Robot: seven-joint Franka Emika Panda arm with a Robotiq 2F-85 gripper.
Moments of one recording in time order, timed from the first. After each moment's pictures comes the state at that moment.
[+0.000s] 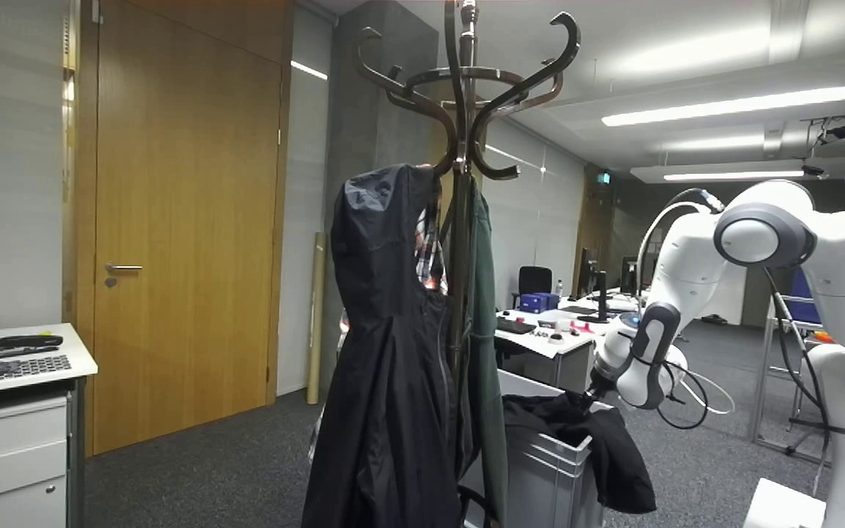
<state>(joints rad) 0.86 0.48 -0.96 -2.61 0.08 3.33 -0.01</state>
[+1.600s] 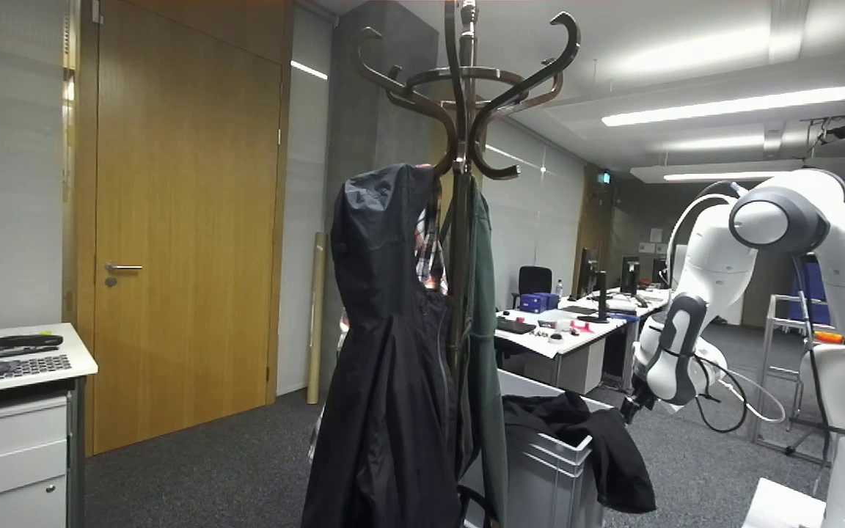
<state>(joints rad) 0.88 0.37 -1.14 -2.77 0.06 3.26 -0.04</state>
